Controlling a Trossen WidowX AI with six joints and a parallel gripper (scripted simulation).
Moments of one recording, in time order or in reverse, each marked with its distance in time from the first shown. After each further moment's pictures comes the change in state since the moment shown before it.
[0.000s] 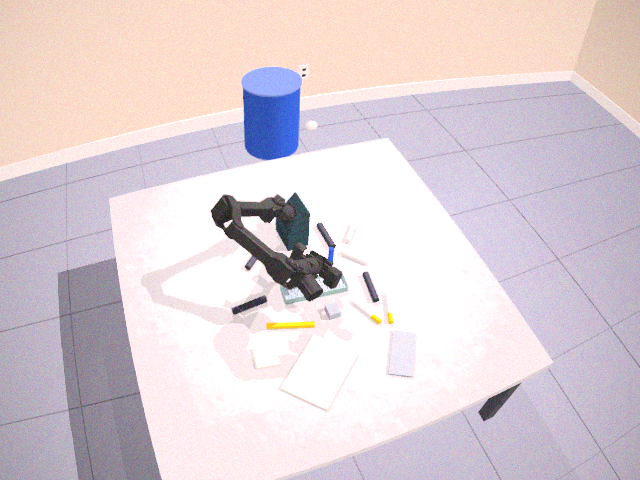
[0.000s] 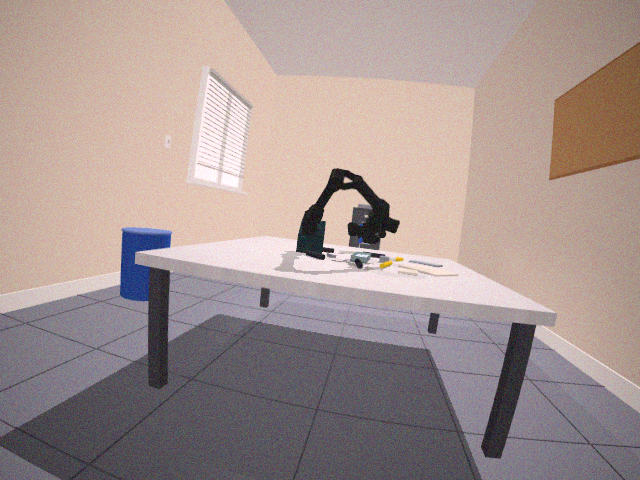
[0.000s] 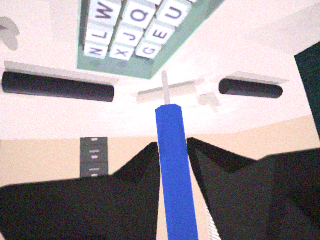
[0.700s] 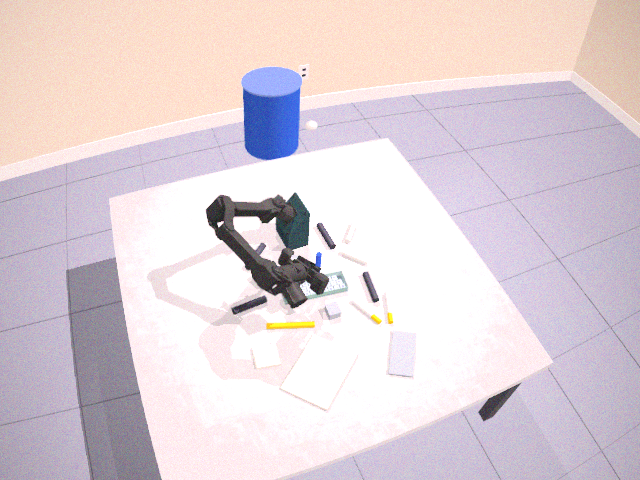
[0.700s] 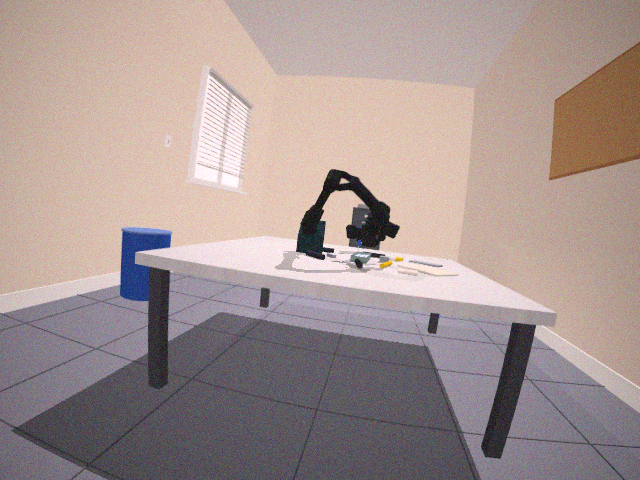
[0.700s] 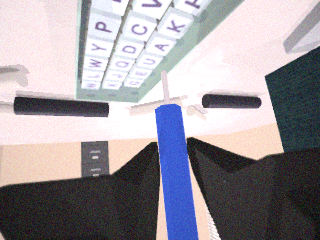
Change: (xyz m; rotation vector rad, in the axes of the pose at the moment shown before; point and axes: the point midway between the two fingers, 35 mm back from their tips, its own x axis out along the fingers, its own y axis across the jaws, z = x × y) arm -0.027 -0.020 0.028 0.018 0.005 -0.001
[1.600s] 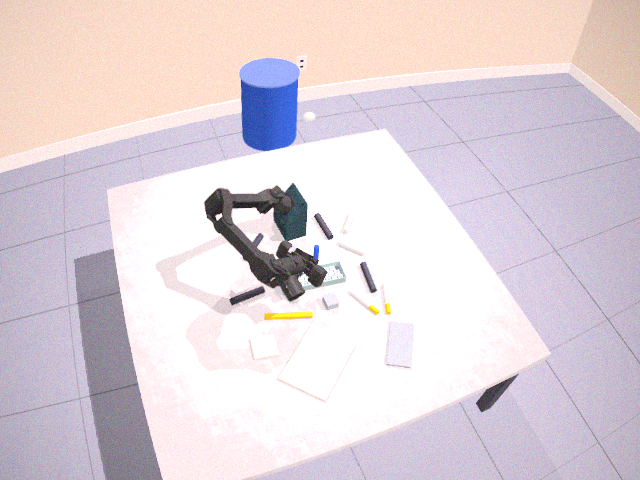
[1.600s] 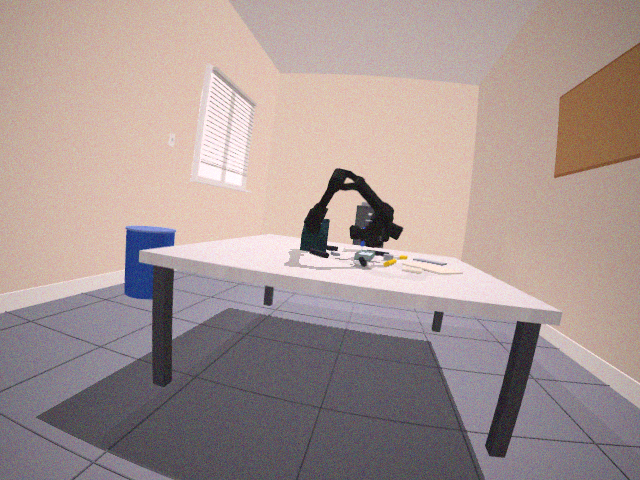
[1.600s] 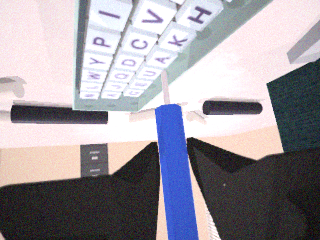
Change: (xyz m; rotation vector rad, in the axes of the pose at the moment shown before) arm 0.008 -0.001 0.010 -0.001 0.002 -0.004
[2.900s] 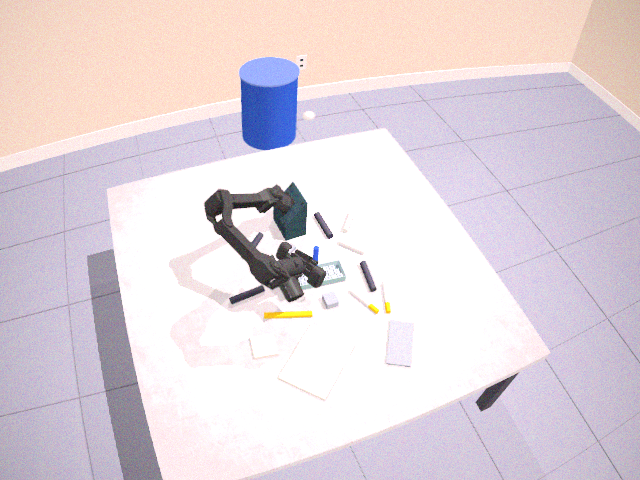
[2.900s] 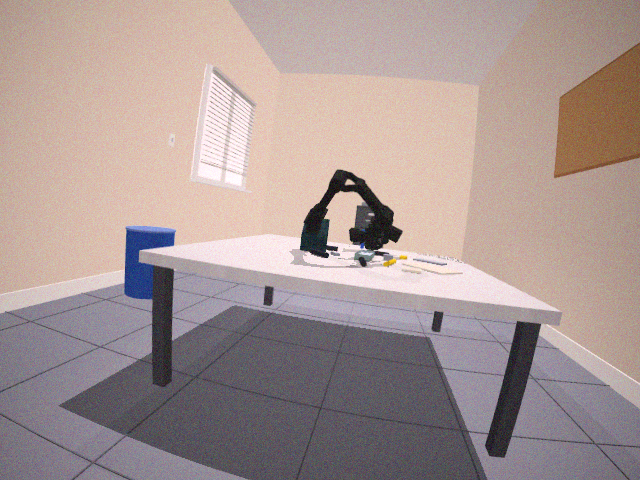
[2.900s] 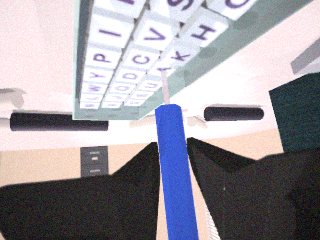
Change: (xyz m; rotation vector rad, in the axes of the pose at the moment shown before) arm 0.006 0.000 0.009 -0.002 0.000 0.001
